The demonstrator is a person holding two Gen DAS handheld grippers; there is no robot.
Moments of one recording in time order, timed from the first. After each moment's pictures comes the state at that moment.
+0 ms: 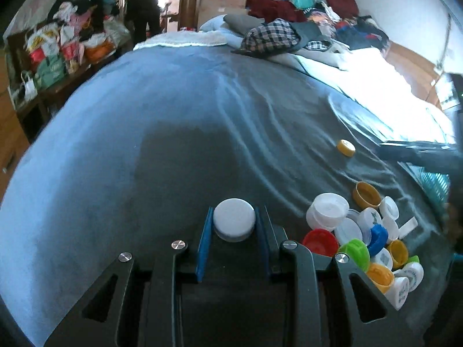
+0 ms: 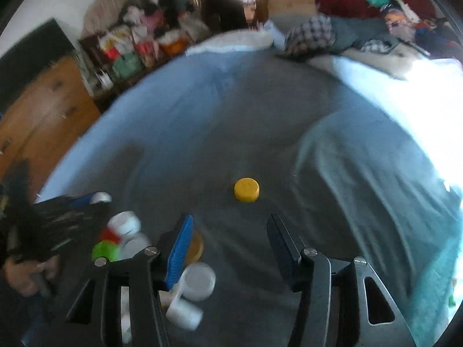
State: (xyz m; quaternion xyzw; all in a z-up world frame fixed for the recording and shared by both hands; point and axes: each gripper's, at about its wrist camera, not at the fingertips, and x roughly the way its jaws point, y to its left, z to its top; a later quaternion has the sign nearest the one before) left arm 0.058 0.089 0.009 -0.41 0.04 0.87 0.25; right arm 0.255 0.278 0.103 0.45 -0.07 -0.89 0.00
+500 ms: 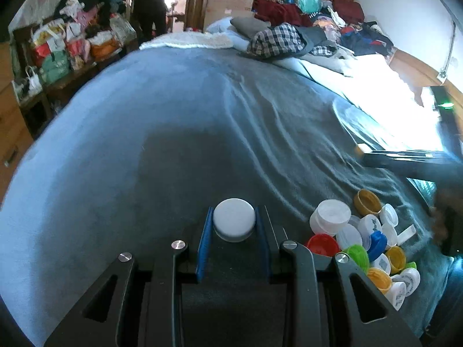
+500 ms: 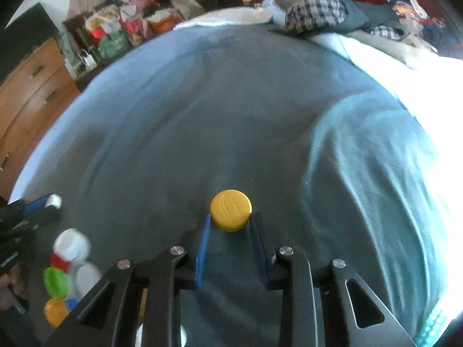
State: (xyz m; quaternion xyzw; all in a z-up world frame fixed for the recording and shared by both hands) left arm 0.061 0.086 0.019 -0.40 0.04 0.88 0.24; right arm 0.232 0.287 0.086 0.46 -0.06 -0.88 0.00
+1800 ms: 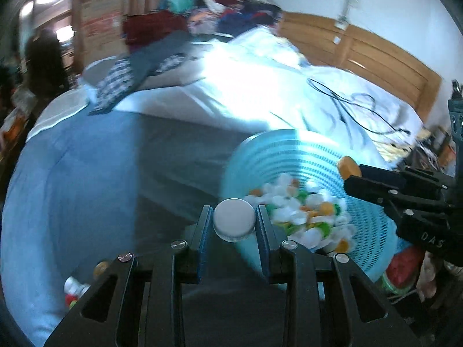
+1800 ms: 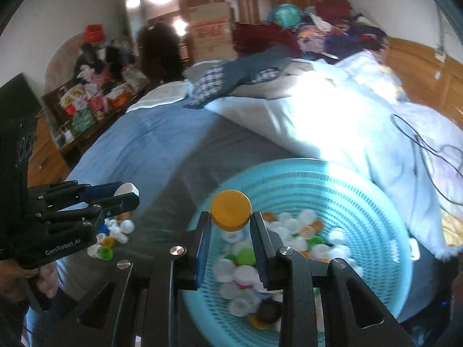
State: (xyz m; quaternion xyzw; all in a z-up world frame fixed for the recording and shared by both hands) left arm 0.234 0.399 0.186 -0.37 0.15 0.81 0.43; right arm 0.530 0.439 0.260 0.35 -0.12 -0.92 -0.16
